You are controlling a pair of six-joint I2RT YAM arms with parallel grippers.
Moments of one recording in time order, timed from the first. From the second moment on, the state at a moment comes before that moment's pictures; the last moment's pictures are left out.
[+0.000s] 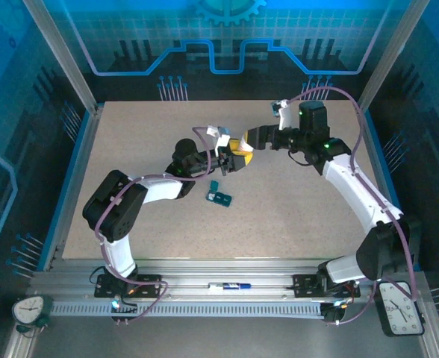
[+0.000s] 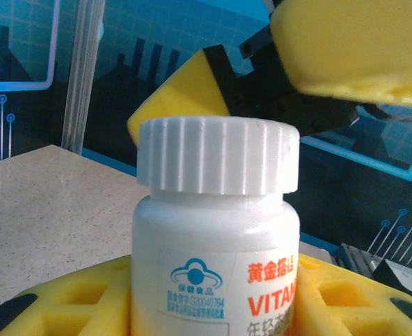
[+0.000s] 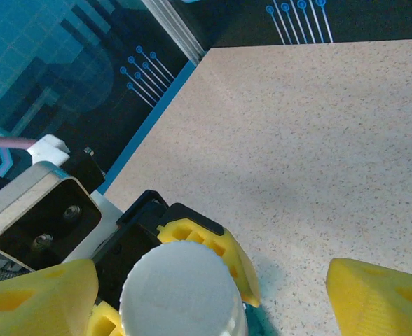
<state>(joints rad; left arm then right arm) -0.51 1.83 0.96 1.02 0.75 -0.40 0.29 1.43 1.27 -0.34 -0.63 0.31</state>
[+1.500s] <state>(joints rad) -0.52 1.85 0.98 0.97 0.71 -0.39 0.37 1.42 1.18 -0.18 -0.46 0.38</state>
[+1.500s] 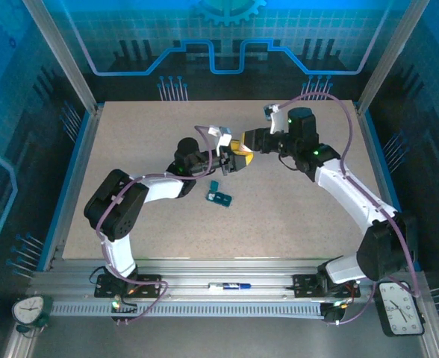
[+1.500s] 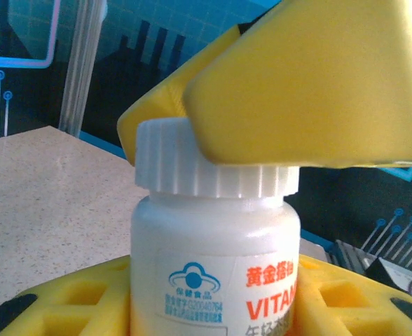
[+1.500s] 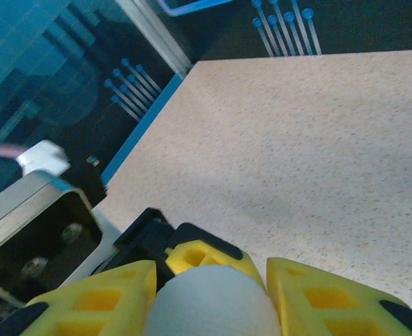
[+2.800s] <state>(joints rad) -0.63 1.71 0.89 0.99 0.34 -0.12 0.32 1.26 1.14 -0.24 -0.39 0.61</state>
